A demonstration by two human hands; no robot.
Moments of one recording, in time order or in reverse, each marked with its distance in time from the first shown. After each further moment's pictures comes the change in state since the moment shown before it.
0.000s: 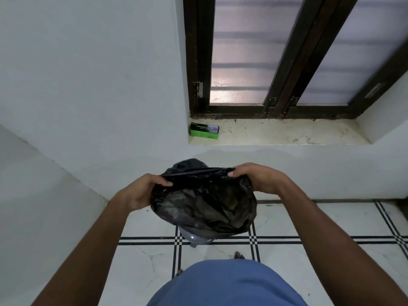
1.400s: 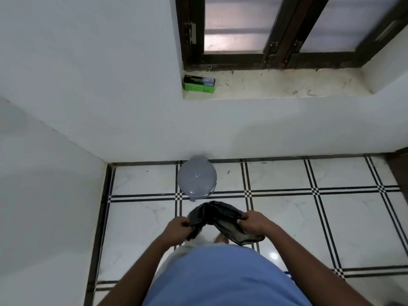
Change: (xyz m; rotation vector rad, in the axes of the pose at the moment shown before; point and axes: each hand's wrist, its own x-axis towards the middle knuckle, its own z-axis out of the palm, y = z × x) left_hand -0.015 -0.263 0.091 0.671 0.171 -0.208; right_hand -0.033 0.287 0.117 -0.620 0.129 0.444
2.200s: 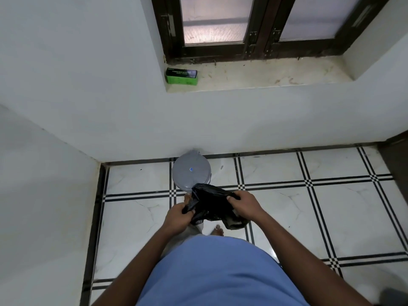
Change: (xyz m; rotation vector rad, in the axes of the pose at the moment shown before) left_hand 0.003 0.034 0.059 -0.042 0.224 0.119; right_hand -0.028 0.016 -0.012 0.360 0.299 -0.161
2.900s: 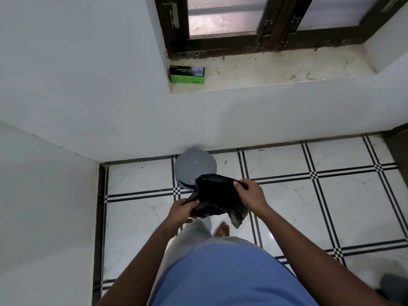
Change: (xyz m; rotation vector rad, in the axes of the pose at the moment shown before) left_hand 0.074 0.010 -0.057 -0.403 -0.096 -0.248; right_hand 0.066 -0.059 0.006 0.203 0.210 0.076
